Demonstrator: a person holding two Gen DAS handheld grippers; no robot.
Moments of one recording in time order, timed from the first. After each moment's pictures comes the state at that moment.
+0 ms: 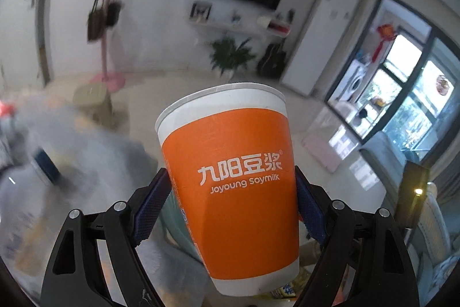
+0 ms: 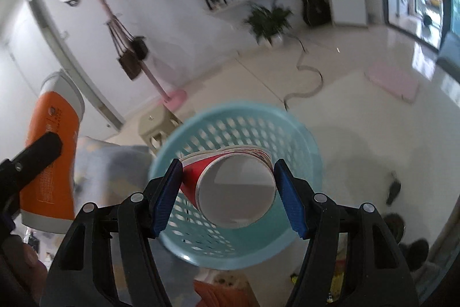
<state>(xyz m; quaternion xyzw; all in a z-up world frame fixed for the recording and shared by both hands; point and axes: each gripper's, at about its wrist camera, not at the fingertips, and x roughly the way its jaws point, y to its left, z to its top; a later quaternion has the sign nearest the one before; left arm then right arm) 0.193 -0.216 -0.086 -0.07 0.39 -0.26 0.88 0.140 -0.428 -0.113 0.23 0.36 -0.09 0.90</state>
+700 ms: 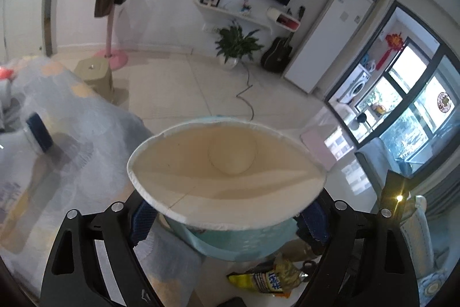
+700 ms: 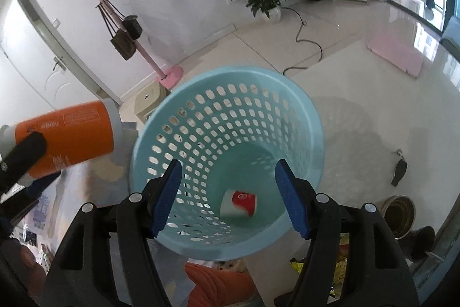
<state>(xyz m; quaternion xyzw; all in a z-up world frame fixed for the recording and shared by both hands) 0.183 -0.200 -0.081 -0.10 0.40 -0.25 0.87 0.148 -0.429 -0.139 0.24 0.41 -0.08 0.88</state>
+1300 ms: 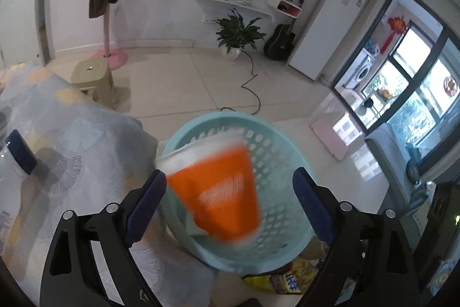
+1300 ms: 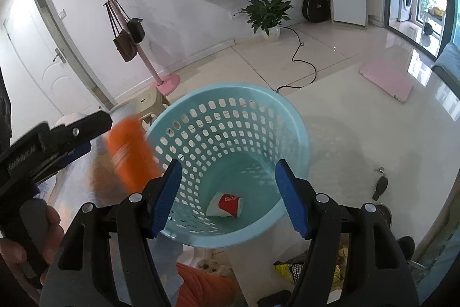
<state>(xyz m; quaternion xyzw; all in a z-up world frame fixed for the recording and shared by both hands) 0.209 -0.221 -0.104 -0.06 0.43 -0.25 0.87 0.127 -0.419 -0.110 0.19 0.39 -0.09 0.90</state>
